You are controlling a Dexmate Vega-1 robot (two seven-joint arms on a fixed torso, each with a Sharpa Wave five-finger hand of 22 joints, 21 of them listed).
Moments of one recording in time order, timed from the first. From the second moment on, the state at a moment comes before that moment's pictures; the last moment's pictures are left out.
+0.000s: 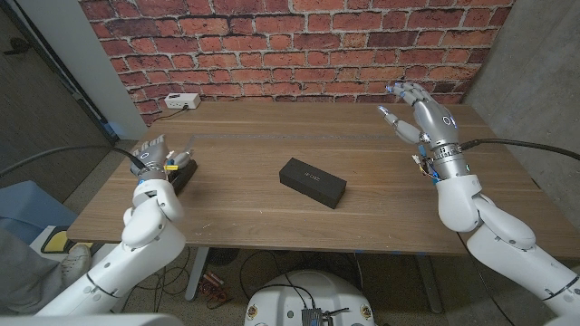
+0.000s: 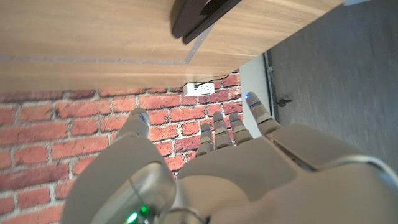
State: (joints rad) left arm 1.31 0.71 0.13 -2.27 0.60 0.99 0.17; left_hand 0.36 0.06 0.43 -0.08 0.18 0.01 -0.04 0.19 0.18 0.08 0.00 0.24 0.22 0.00 -0.02 0.23 0.19 -0.02 0.11 0.59 0.17; right arm -1.34 -0.81 -0.14 -2.17 -0.56 -0.15 -0.51; right_hand 0.53 0.11 0.14 0.11 0.18 0.23 -0.10 0.17 0.26 0.21 0.03 0.18 0.30 0.13 0.00 0.19 0.35 0.30 0.06 0.19 0.17
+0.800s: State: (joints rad) left arm 1.12 0.71 0.12 -1.98 -0.15 0.15 0.01; left_hand 0.28 0.12 0.42 -0.05 0.19 0.09 -0.08 0.20 0.18 0.16 -0.03 0.25 0.21 0.10 -0.04 0.22 0.18 0.12 -0.01 0.54 0.16; right arm -1.26 -0.92 -0.14 -2.26 -0.33 -0.33 -0.18; right_hand 0.46 0.12 0.12 0.13 0.19 0.12 -0.07 0.18 0.24 0.14 0.06 0.18 0.26 0.07 0.00 0.18 0.31 0.26 0.07 0.18 0.17
